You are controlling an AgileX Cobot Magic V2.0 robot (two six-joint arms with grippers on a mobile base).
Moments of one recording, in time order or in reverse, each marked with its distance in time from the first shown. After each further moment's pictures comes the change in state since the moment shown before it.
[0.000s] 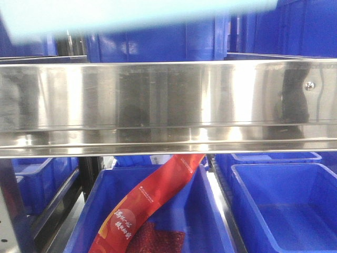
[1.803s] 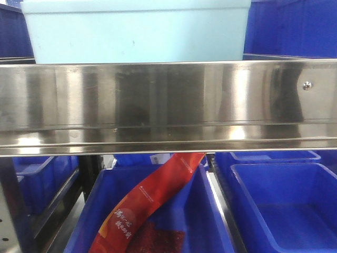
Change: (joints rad) left arm -0.011 -0.688 0.560 0.145 -0.308 -0.002; right arm 0.015 -0.495 0.538 -0.205 -0.287 -0.039
